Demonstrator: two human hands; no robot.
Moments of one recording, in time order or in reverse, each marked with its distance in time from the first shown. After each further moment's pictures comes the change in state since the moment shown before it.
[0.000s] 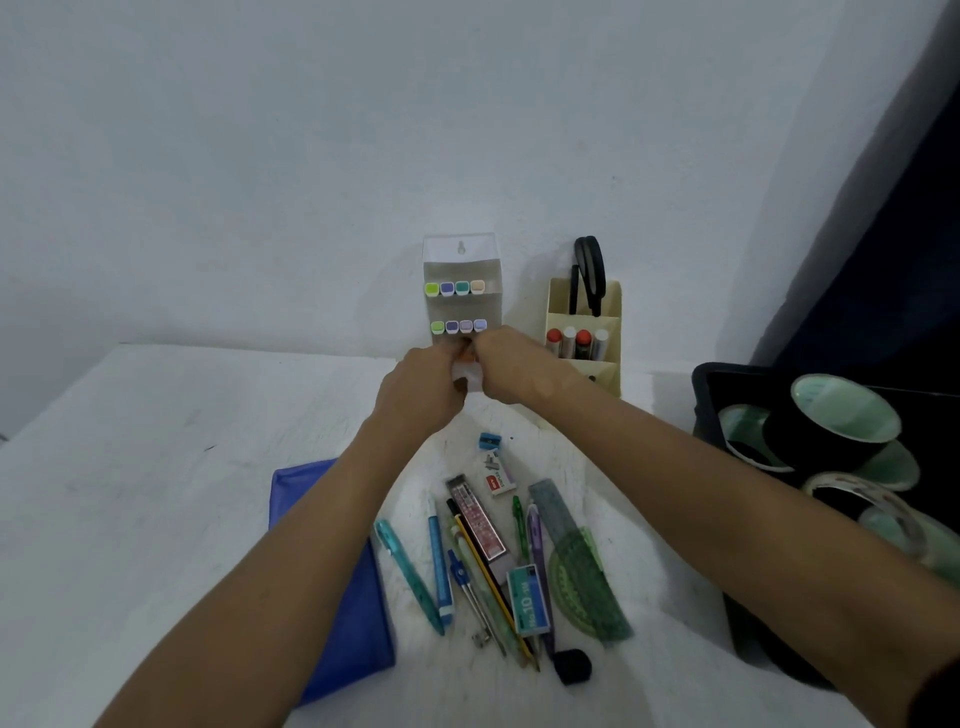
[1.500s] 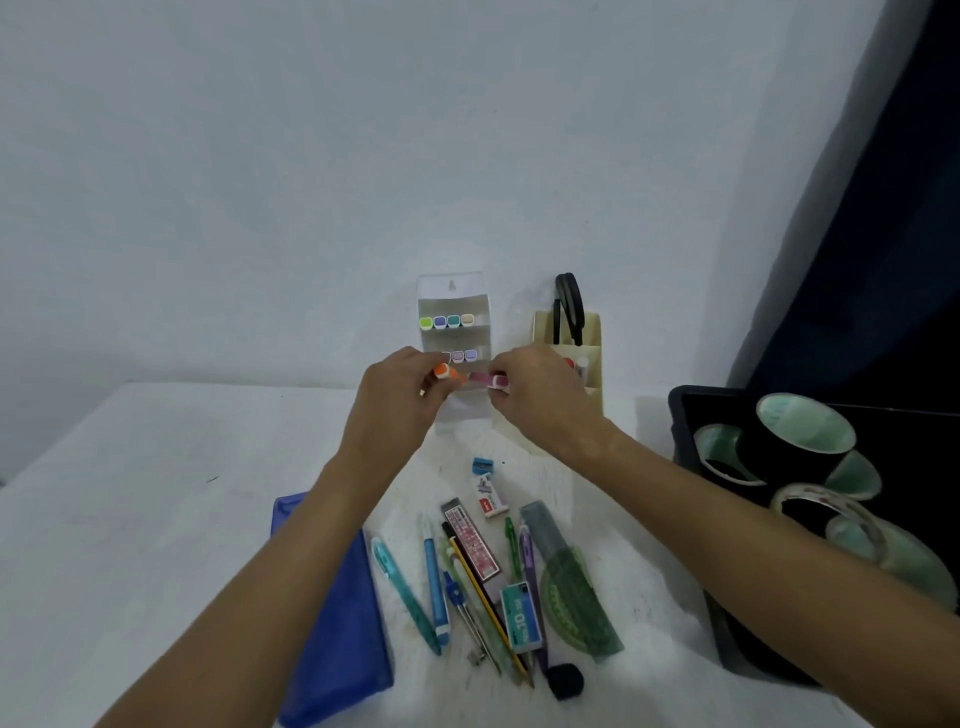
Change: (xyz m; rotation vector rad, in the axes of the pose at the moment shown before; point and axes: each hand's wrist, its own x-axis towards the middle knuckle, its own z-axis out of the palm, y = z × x) left_hand -0.036 0.014 -0.049 -0.173 0.349 0.161; right_hand -0.053 0.022 -0.006 0.215 0.465 -0.057
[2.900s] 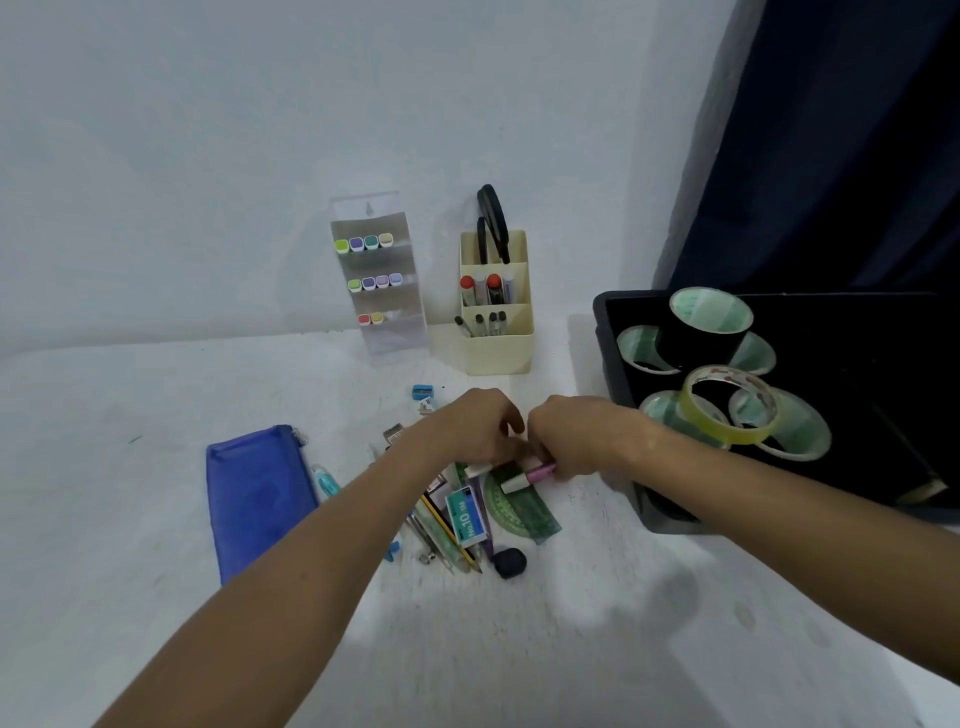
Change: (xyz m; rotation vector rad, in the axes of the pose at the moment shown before) left_hand -0.056 0.070 0.101 0.062 -0.994 0.138; right_hand -0.118 0.042 -0.025 -0.476 -0.846 0.038
